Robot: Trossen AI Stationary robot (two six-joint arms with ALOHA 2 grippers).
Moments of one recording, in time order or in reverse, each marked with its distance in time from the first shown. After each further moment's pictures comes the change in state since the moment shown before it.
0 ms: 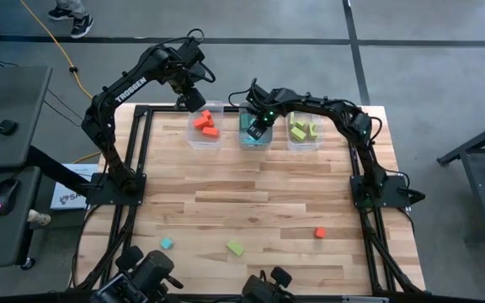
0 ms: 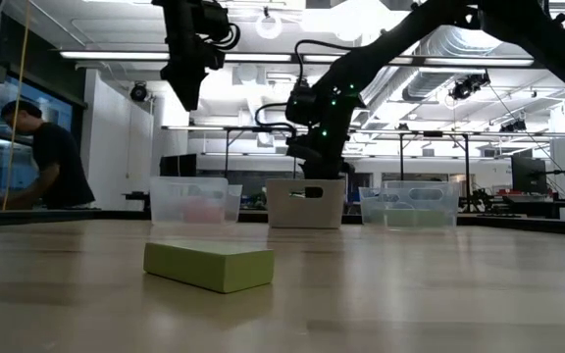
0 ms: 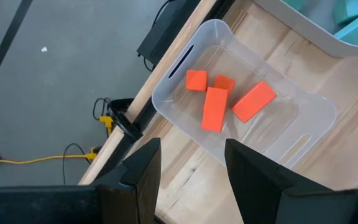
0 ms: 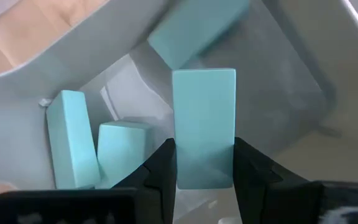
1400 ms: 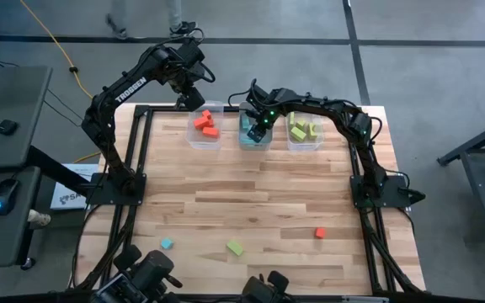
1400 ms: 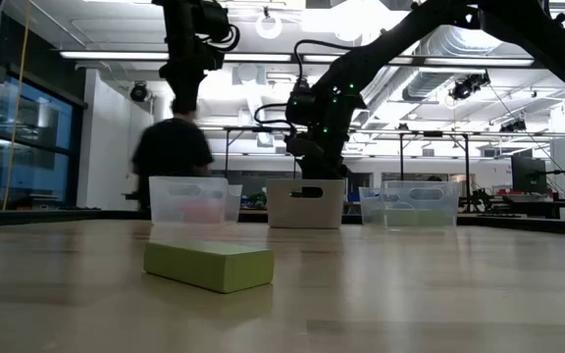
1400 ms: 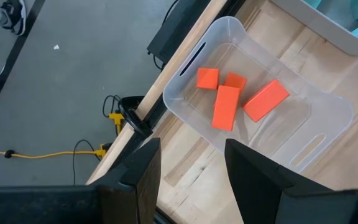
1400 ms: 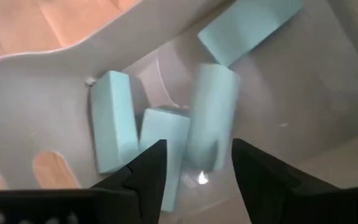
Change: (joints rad) left arm 0.000 0.000 0.000 0.000 -0.043 0.000; right arm 0.001 0.000 0.000 -0.025 -0.120 -0.058
